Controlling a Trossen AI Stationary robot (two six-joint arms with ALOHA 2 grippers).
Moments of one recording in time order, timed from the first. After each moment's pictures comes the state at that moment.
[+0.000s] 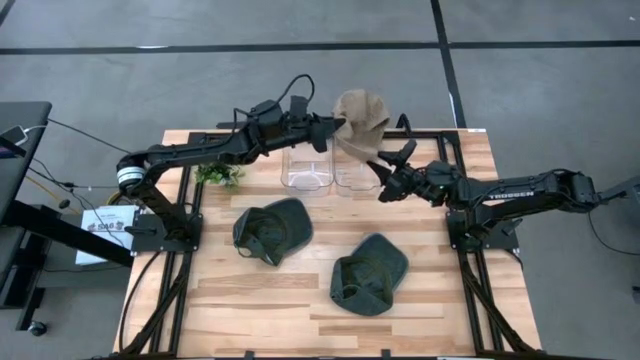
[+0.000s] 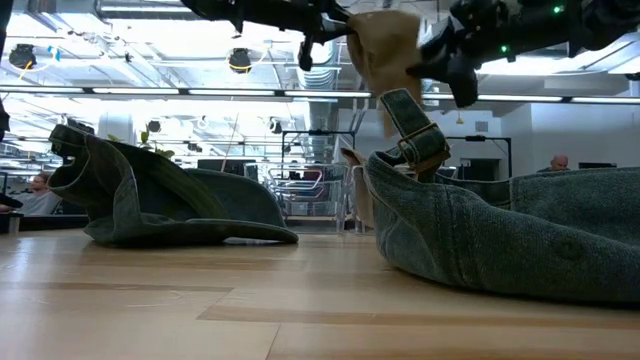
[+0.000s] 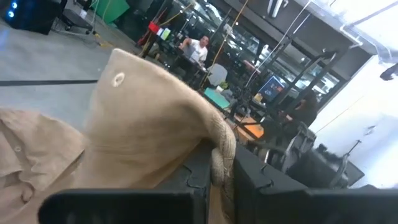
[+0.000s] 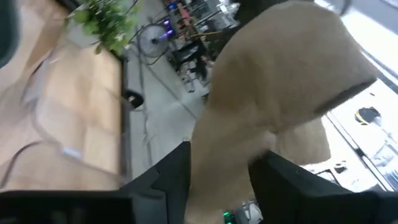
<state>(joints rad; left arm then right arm) 0.33 1.61 1.29 0.37 0.05 -0.57 -0.12 1.00 0.50 0.48 0.45 -1.11</state>
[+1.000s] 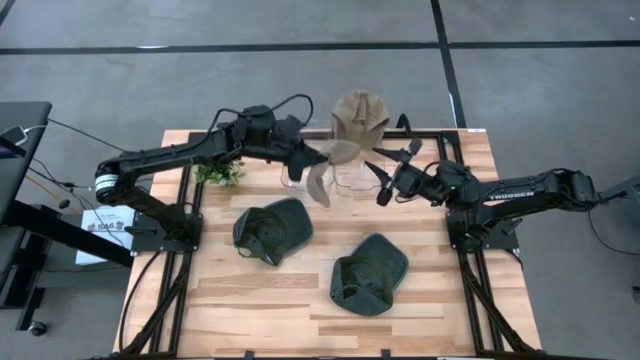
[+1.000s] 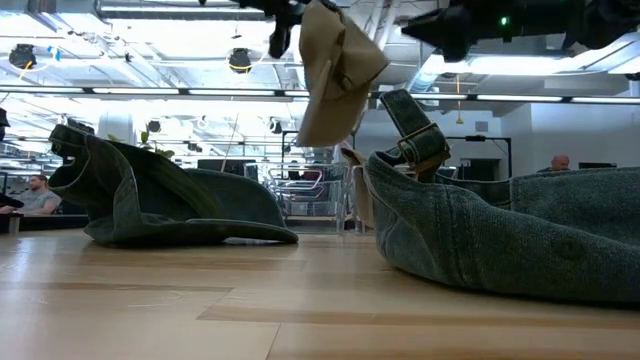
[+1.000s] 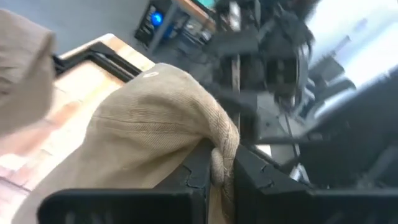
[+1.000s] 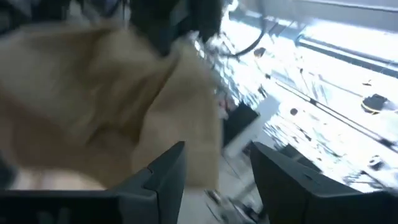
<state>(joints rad) 0.28 1.43 1.29 -0.14 0.30 -0.46 -0.09 1.00 0.50 0.71 0.34 -0.85</state>
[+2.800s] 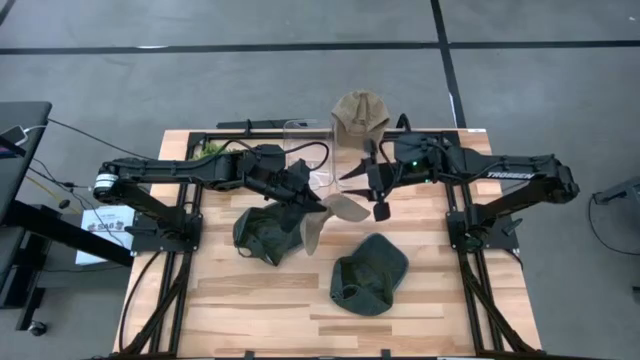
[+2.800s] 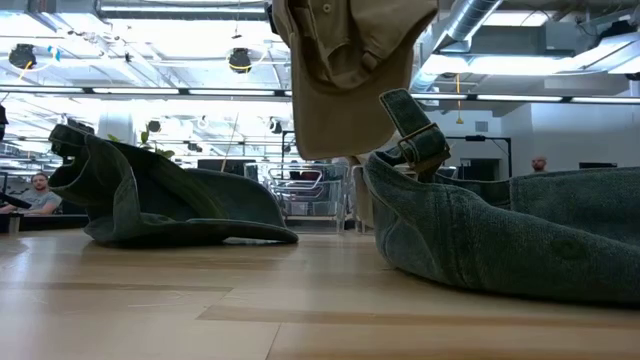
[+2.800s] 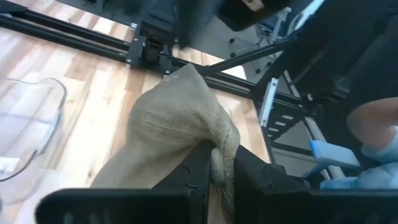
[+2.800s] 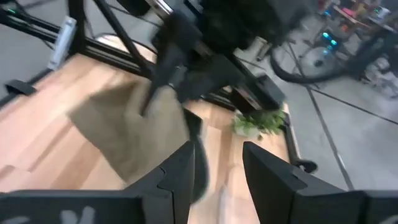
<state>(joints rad) 0.02 1.43 1.29 -0.29 0.26 -0.26 -0.05 1.27 1.26 -0.37 -0.11 -0.44</state>
